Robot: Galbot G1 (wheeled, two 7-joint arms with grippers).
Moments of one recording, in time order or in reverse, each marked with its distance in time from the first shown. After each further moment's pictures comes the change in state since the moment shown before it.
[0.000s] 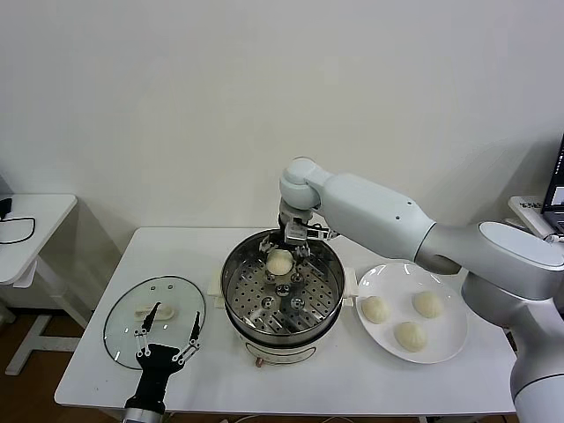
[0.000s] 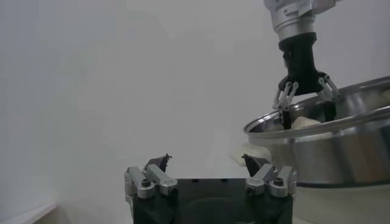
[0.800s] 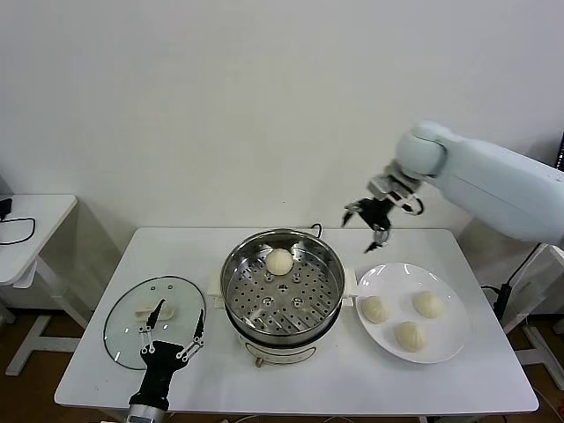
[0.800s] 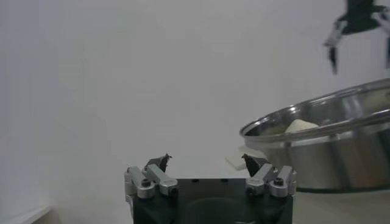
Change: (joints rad) left arm -0.020 0.004 0.018 0.007 0.001 0.007 0.000; right arm 0.202 -0.466 -0.242 0.088 0.579 -0.591 0.038
